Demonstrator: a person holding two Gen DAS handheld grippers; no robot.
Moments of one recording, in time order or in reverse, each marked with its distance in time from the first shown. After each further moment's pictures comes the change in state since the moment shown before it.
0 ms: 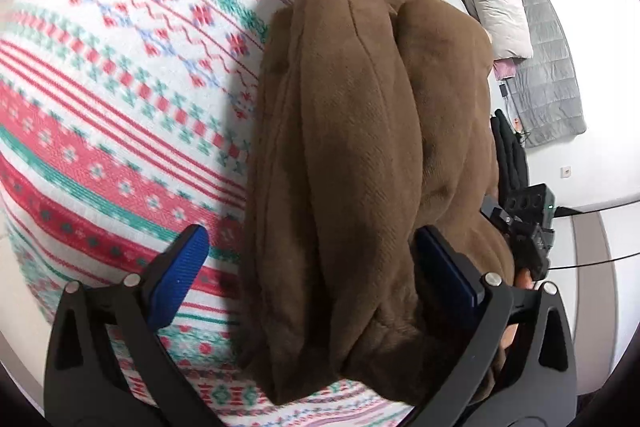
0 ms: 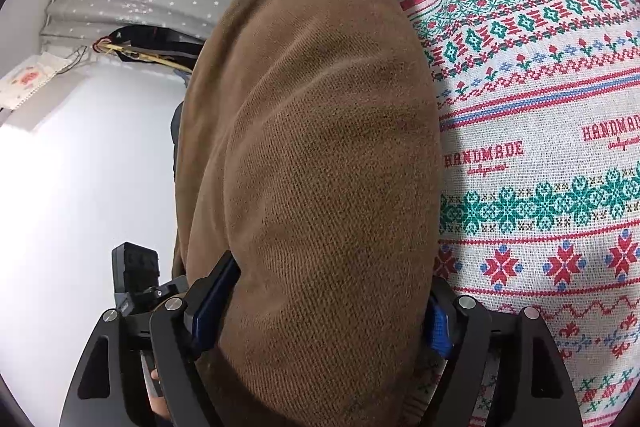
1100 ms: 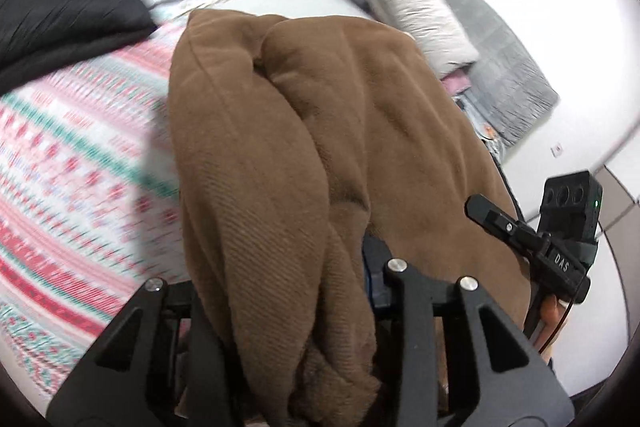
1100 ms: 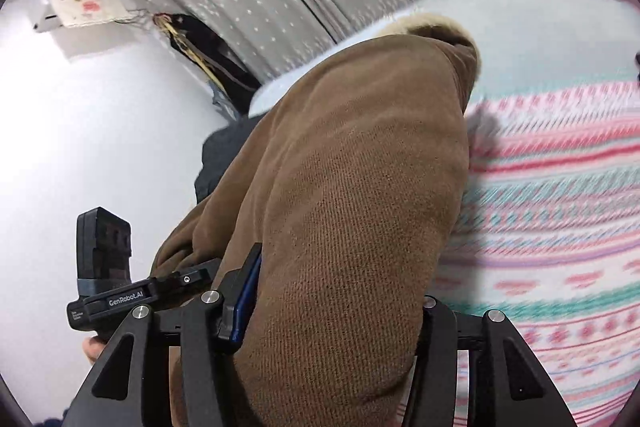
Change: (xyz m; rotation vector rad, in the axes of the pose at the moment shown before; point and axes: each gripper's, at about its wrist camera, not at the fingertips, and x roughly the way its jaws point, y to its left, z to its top) left arm 0.022 -0.184 -0.020 0.324 -0.346 0.008; right arm -0.128 0.068 -0.011 -0.402 -0.277 -0.111
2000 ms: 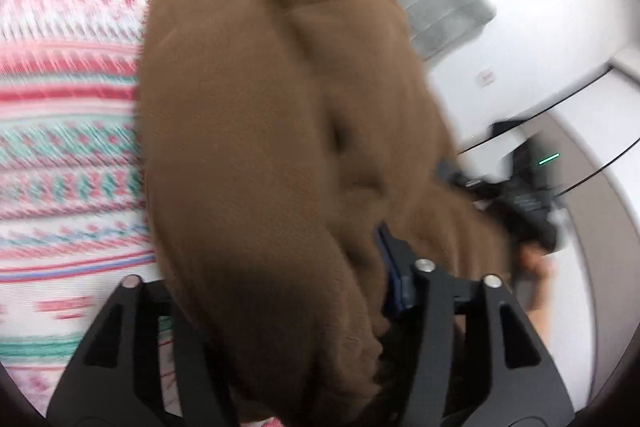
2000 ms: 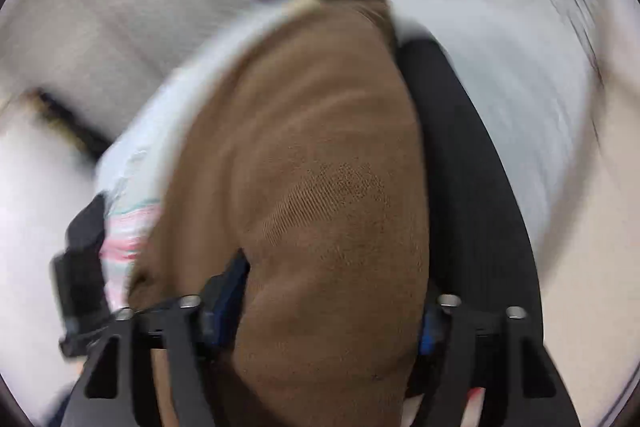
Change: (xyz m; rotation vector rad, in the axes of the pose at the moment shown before) left arm 0.371 -0.329 -0.027 0.004 0.303 -0.420; right arm -0.349 -0.456 0.067 0.379 0.052 -0.422
